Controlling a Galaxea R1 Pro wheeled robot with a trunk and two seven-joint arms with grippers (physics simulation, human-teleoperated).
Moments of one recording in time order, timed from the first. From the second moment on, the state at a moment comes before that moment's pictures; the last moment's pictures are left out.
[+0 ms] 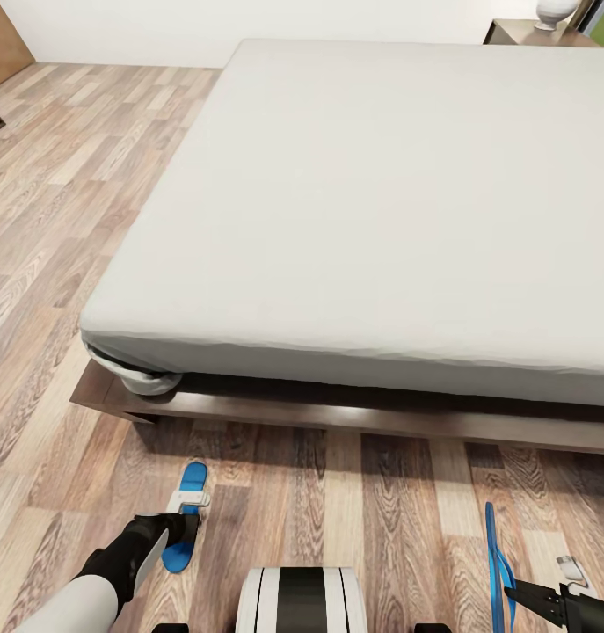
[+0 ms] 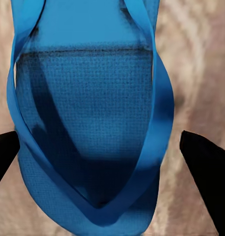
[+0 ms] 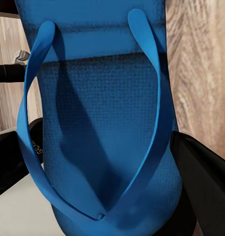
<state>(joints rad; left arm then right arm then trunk) -0.61 0.07 0.03 -0.43 -0.07 0.35 -0.09 -0.54 -0.59 -0.37 -0.02 0.05 -0.05 1.57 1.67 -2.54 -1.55</state>
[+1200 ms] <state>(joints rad) -0.61 0.07 0.03 -0.43 -0.07 0.35 -0.09 -0.54 -0.59 -0.37 -0.02 0.05 -0.05 1.57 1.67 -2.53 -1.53</state>
